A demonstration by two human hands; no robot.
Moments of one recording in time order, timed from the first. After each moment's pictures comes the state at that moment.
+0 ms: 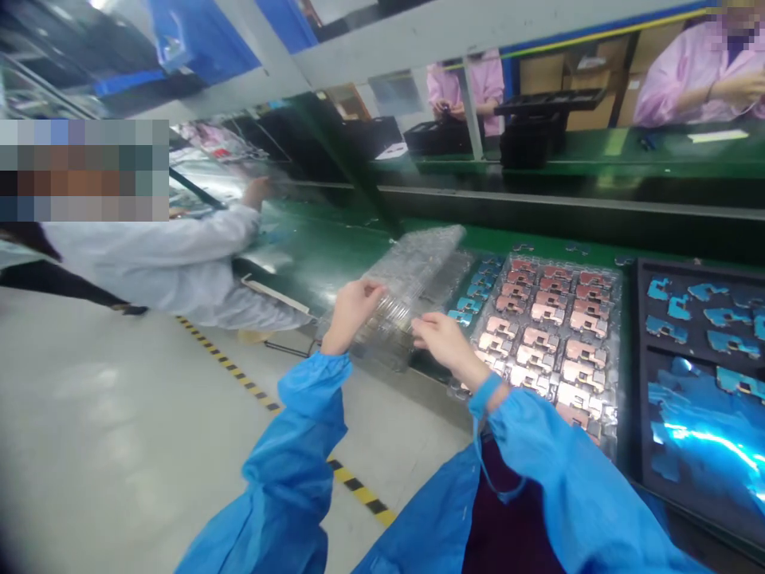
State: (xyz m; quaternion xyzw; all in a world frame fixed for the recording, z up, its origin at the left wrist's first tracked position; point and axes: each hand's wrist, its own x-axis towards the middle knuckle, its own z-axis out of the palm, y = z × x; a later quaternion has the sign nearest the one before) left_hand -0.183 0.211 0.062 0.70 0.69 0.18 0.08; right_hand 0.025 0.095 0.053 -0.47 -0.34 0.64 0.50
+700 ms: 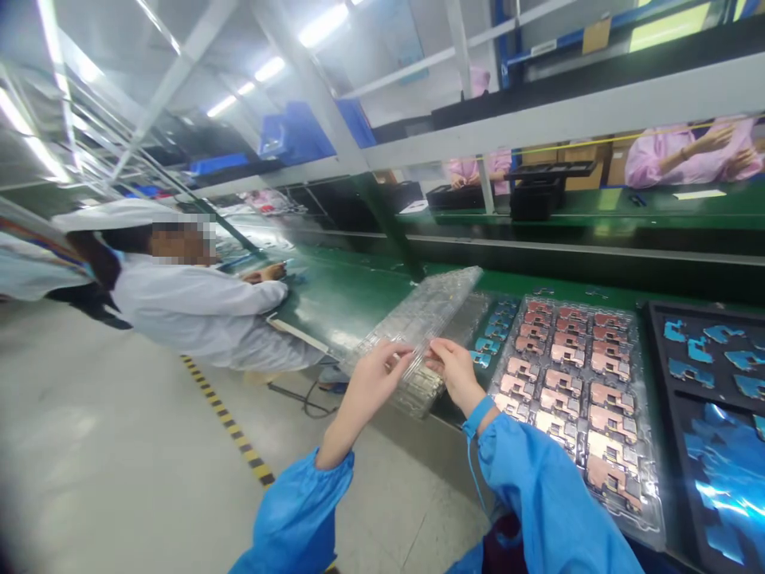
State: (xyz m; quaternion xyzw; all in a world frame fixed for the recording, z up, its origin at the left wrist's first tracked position) left_hand -0.174 0.123 0.081 0.77 0.58 0.25 0.11; right_hand -0.029 0.153 -0.023 -0.34 -0.23 0.68 0.60
